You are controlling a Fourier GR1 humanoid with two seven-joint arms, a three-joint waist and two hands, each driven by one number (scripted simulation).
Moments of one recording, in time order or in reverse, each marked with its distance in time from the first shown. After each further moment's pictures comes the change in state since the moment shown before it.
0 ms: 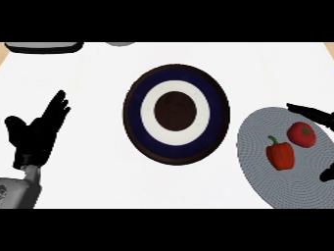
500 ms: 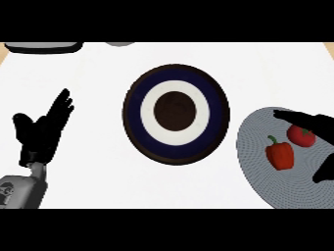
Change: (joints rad) left arm -0.017 -0.048 0.024 0.009 -0.051 -0.010 0.020; right arm -0.007 0.051 0.023 -0.039 0.187 0.022 0.103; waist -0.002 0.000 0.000
